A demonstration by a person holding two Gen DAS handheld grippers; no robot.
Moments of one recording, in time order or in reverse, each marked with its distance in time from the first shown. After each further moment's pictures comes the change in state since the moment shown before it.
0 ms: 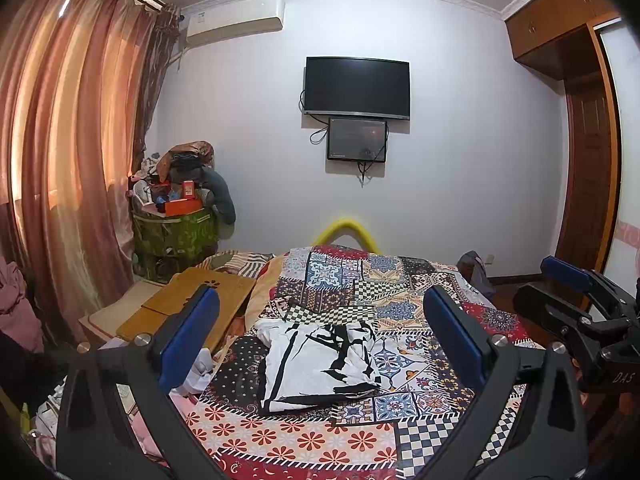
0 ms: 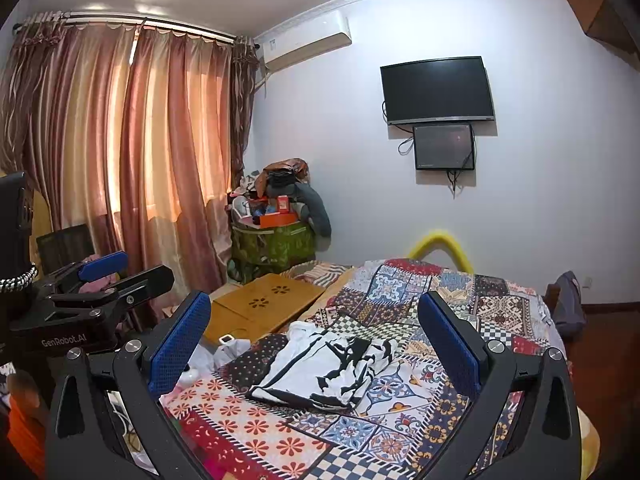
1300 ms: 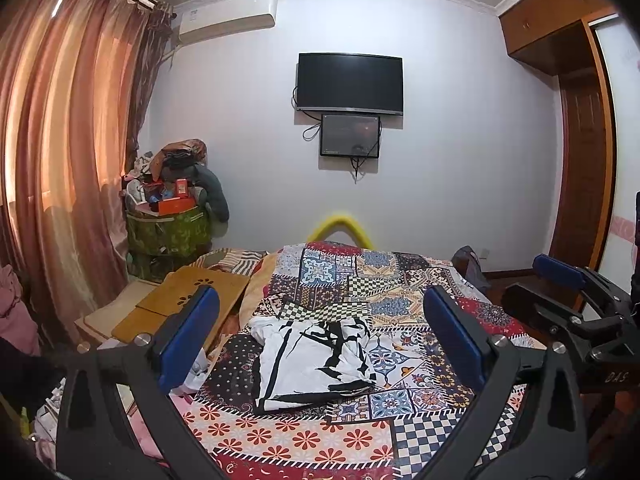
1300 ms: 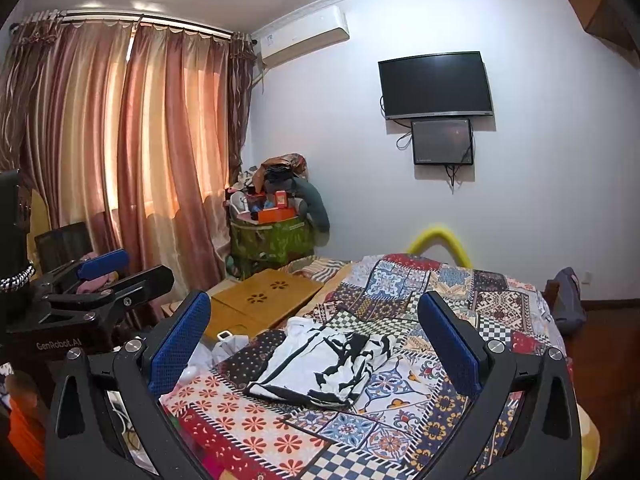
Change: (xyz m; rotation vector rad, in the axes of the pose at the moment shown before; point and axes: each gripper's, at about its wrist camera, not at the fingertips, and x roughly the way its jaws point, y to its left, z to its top) left arm 0.002 0.009 0.000 0.018 0.016 -0.036; right arm 0.005 0.000 -0.001 0.006 0.018 -0.011
